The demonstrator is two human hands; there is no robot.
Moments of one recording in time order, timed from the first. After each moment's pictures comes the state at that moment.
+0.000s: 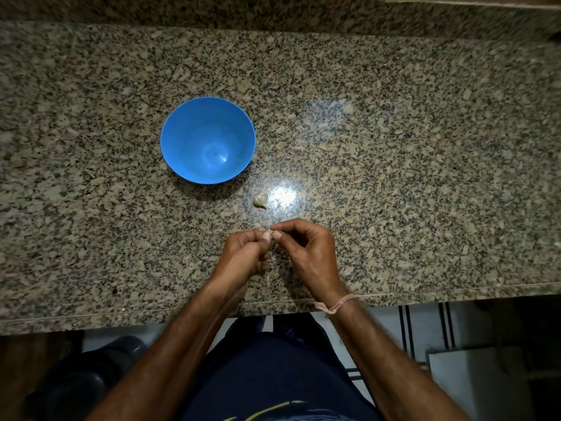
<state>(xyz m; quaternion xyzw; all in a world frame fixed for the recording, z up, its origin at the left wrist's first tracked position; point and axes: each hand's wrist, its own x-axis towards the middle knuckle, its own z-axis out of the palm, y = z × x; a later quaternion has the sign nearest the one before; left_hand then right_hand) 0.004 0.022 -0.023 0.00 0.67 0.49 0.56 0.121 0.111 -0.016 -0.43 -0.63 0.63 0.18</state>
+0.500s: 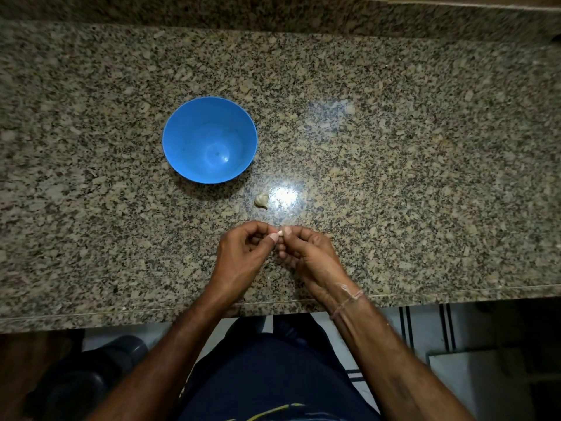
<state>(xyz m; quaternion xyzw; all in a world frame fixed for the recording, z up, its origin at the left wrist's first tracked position) -0.001 0.014 -0.007 0.25 0.75 0.47 0.40 0.121 0.115 -0.019 -0.48 -0.25 0.83 0.11</state>
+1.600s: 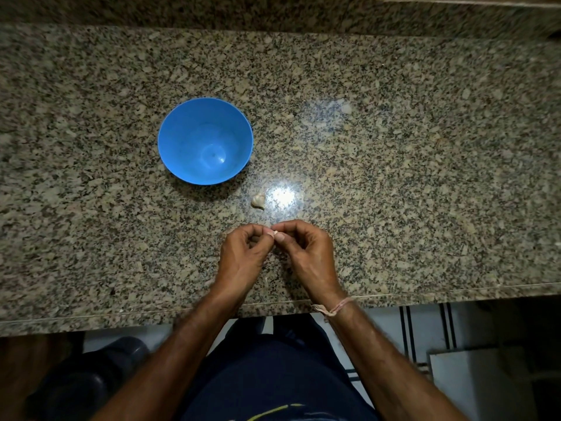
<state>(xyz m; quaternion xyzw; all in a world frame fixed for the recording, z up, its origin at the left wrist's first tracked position) 0.011 0.025 -0.006 0.13 0.75 0.48 0.44 0.124 0.108 -0.018 -0.44 -0.56 0.67 0.20</state>
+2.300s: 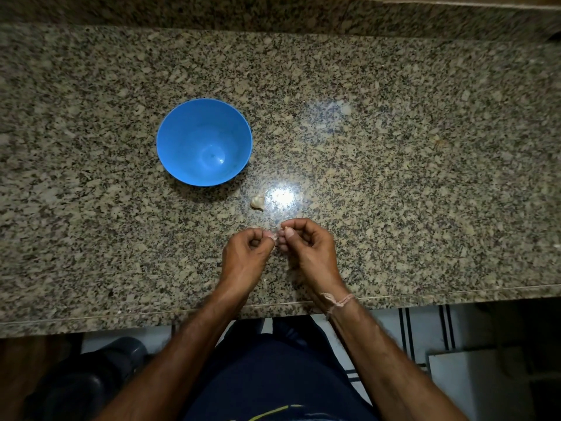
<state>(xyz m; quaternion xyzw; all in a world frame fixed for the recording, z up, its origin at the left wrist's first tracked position) 0.016 0.028 -0.019 0.12 0.78 0.43 0.44 0.125 0.116 -0.028 -0.48 -0.45 0.73 0.20</state>
